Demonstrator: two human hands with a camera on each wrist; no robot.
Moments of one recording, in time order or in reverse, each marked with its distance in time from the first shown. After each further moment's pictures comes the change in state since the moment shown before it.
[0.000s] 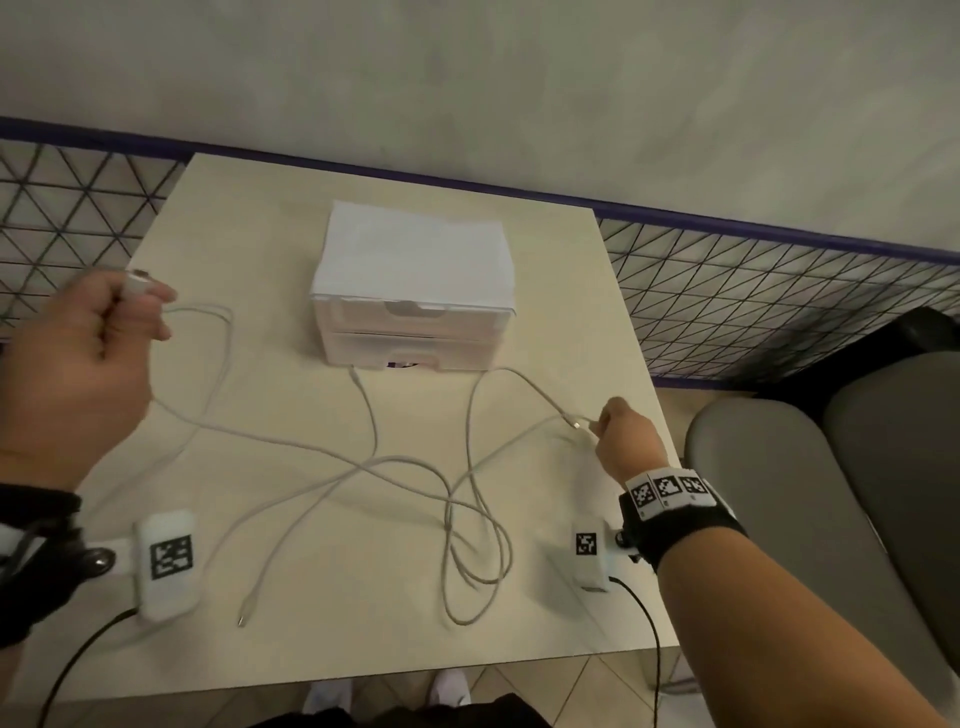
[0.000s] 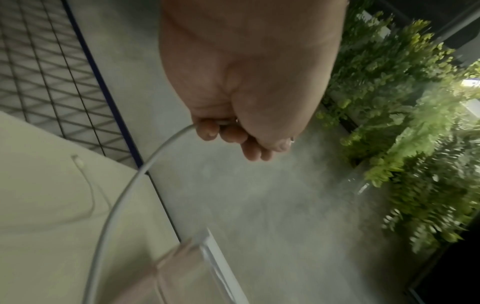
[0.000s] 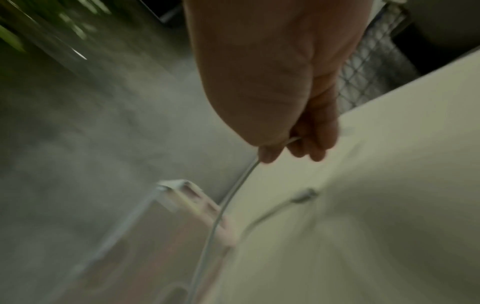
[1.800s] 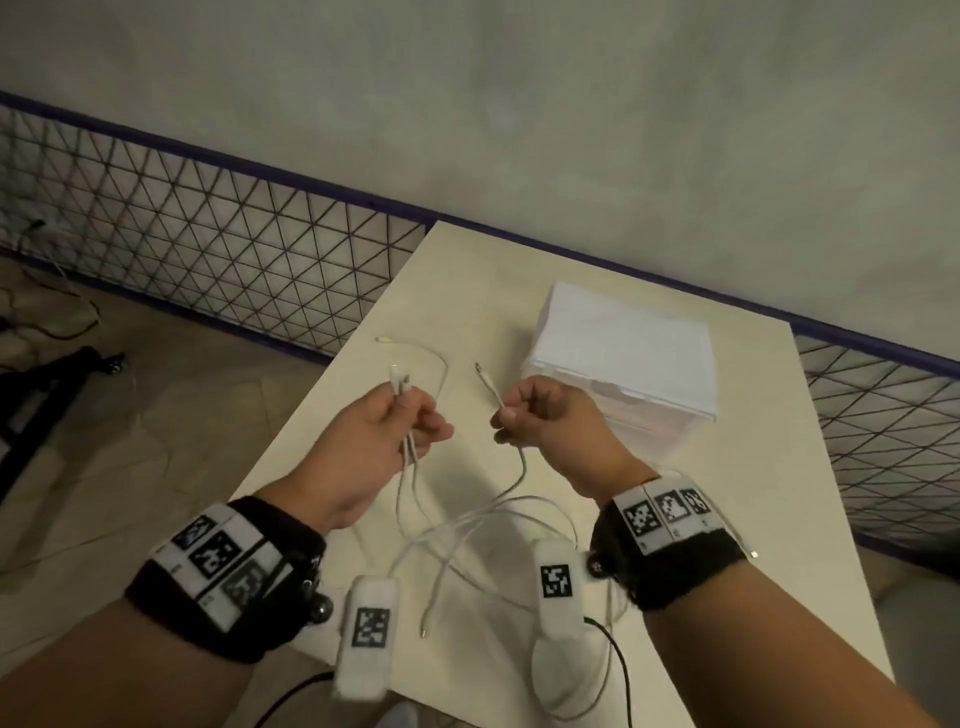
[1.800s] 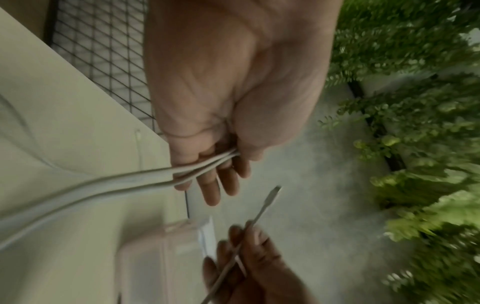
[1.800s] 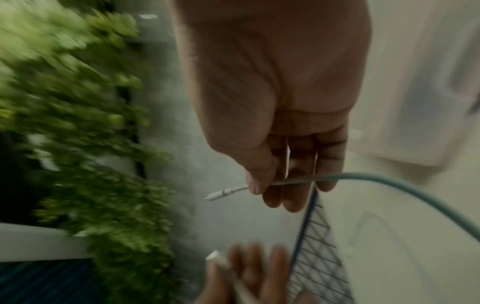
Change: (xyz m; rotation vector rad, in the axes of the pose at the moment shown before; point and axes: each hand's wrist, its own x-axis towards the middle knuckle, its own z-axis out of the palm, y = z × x) left_hand -0.048 0.052 -0.024 -0.721 -0.247 -0.672; right_hand -0.083 -0.281 0.008 0.915 -0.574 -0.568
